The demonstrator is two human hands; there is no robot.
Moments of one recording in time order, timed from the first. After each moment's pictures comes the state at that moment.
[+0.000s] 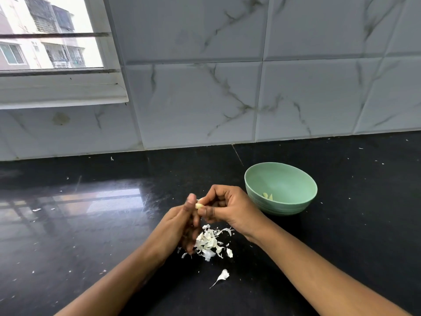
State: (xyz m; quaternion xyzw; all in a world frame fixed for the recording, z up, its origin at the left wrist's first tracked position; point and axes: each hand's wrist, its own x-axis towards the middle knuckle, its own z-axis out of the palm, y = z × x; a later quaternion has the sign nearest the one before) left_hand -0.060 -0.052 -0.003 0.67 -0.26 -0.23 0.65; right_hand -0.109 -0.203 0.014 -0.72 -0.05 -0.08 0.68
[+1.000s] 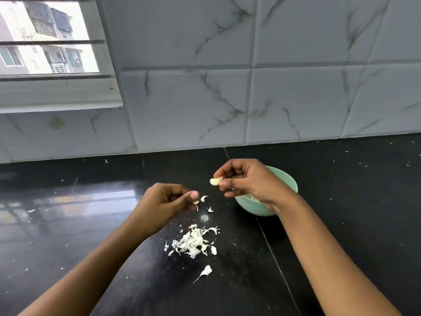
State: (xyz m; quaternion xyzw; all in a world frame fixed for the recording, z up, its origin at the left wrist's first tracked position) left_hand -0.058 -0.052 0.048 0.82 -0.34 -0.07 0.45; right_hand -0.133 -0.259 0.074 -0.76 -0.02 -0.08 0.64
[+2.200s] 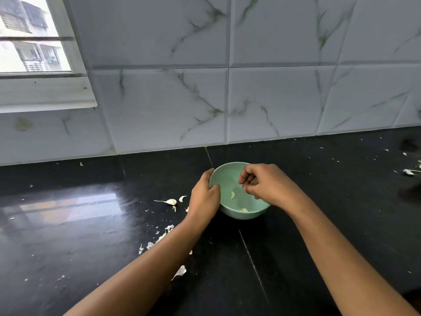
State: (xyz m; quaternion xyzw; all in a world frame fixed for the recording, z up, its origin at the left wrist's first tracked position) left_hand -0.080 -0.198 0.013 0.77 -0.23 -0.07 0.60; right_hand -0.171 -0.323 0.068 -0.95 0.14 -0.14 0.24
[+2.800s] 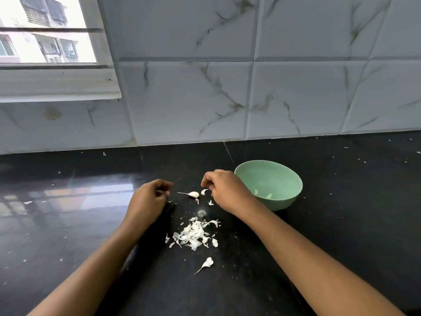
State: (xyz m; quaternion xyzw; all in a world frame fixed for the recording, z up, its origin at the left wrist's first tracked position) left_hand -0.009 -0.053 -0.003 0.90 -0.18 0.04 0.40; right_hand -0.093 -0.228 0.031 -0.97 0.04 -0.13 0.19
